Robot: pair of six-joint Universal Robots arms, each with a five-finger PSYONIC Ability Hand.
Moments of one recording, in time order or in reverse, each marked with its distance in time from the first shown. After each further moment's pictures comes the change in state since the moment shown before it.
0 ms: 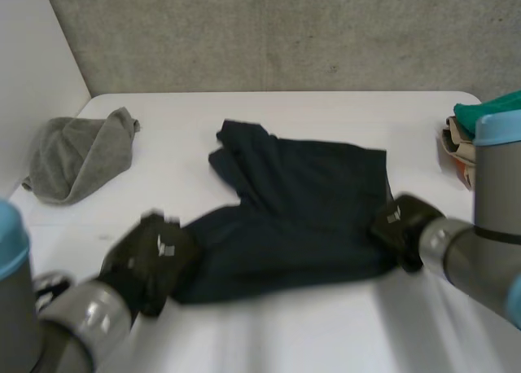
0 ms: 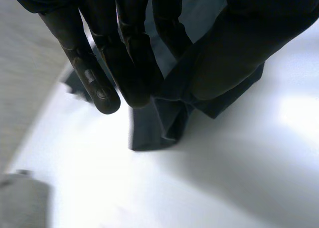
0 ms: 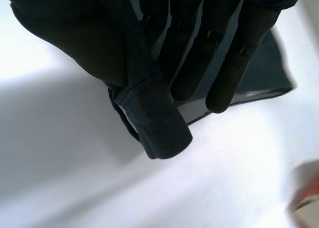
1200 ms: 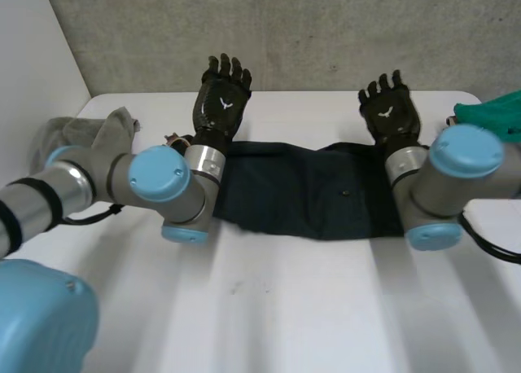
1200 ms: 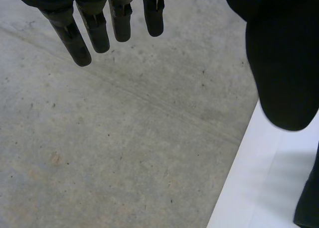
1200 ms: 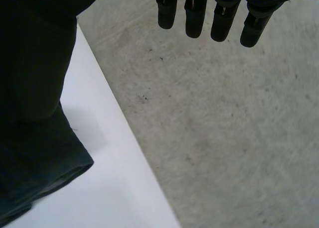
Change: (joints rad) left arm 0.040 -0.946 0.876 0.922 -0.007 0.116; right arm -0.042 0.400 -0.321 -0.904 0.025 0.148; left_hand -0.905 -0.996 -0.986 -1.002 -0.947; right_hand -0.868 -0.969 -0.984 -0.991 -0.991
